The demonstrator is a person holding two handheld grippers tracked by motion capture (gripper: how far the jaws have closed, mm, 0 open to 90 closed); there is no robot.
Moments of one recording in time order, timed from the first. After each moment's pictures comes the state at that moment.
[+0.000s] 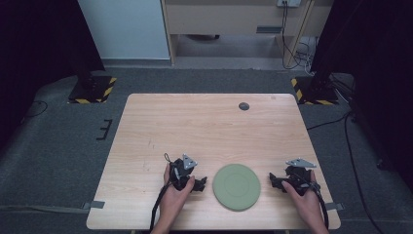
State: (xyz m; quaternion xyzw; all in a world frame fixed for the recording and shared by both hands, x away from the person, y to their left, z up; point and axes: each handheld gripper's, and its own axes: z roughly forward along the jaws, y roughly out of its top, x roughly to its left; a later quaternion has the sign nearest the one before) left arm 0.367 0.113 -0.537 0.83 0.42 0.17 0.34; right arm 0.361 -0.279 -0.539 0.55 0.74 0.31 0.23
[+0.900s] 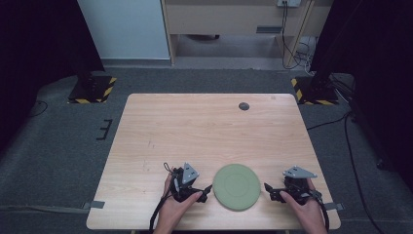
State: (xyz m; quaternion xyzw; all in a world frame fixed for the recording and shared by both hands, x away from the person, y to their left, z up) left arm 0.325 0.103 -0.517 0.82 0.36 0.17 0.41; right arm 0.326 -0.264 -0.525 0.46 0.79 0.36 0.20
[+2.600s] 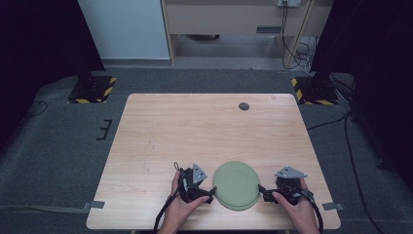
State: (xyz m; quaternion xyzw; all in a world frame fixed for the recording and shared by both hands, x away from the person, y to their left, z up) left arm 0.333 0.086 -0.532 0.84 0.35 0.18 0.37; right arm 0.328 -0.245 -0.529 0.45 0.80 0.35 0.20
